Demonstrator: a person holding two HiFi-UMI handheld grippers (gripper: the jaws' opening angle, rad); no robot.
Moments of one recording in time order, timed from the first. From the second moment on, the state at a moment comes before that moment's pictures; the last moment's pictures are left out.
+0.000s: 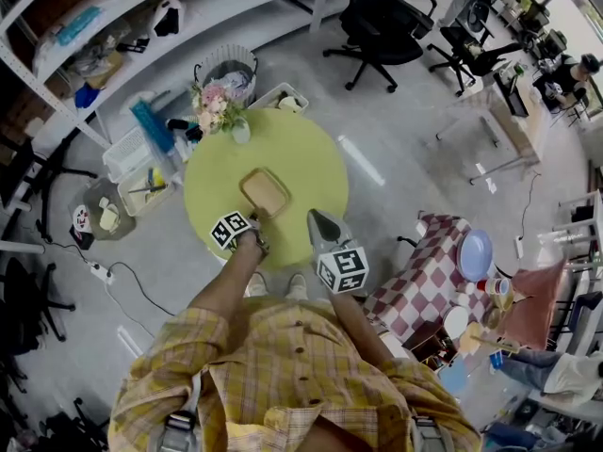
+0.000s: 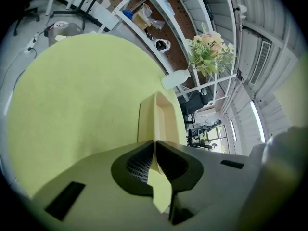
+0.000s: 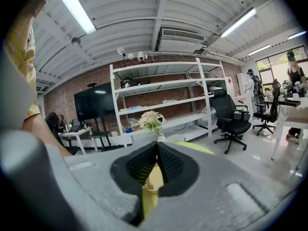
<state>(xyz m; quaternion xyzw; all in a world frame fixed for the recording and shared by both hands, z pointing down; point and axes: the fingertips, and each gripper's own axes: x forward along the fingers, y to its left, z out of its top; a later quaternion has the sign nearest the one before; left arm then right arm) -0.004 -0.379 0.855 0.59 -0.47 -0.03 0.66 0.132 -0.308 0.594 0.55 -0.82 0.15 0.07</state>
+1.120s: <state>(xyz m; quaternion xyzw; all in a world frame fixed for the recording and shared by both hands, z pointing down) -0.012 -0.375 0.825 0.62 -0.47 -0.04 0.63 0.125 -0.301 0.593 0.54 -0.83 0.16 0.07</state>
